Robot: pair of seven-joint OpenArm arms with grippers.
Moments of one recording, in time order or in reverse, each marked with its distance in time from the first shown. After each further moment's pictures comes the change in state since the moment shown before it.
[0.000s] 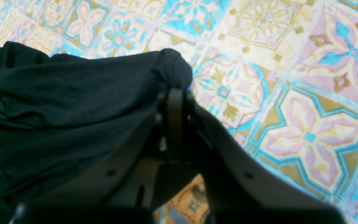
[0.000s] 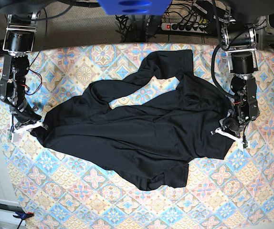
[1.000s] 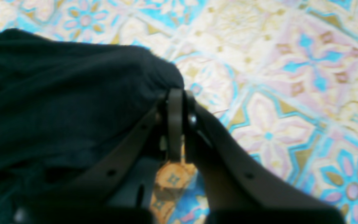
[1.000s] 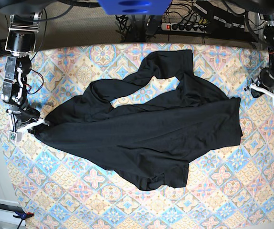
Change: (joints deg) left arm 36.9 -14.8 -15.2 26.3 -23.2 -2.9 2.4; right arm 0.3 -1.2 0.1 0.2 -13.4 0.2 0.0
